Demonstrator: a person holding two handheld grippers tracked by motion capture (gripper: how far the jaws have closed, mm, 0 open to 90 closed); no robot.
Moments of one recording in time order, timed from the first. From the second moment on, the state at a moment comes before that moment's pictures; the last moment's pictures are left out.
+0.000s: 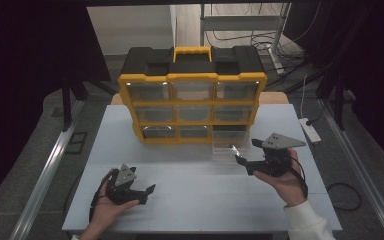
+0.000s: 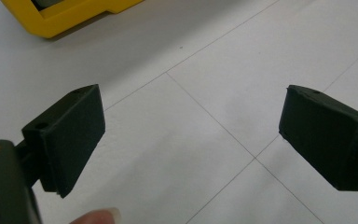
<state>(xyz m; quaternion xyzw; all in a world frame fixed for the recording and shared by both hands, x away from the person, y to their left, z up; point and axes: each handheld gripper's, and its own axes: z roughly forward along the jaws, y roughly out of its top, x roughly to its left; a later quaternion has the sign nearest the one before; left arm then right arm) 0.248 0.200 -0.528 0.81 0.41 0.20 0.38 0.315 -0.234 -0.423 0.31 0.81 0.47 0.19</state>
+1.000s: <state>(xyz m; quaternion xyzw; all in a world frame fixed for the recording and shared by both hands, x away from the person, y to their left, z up) 0.248 0.199 -0.528 0.81 0.41 0.20 0.38 0.282 -0.301 -0.497 0.36 0.80 0.43 0.18</state>
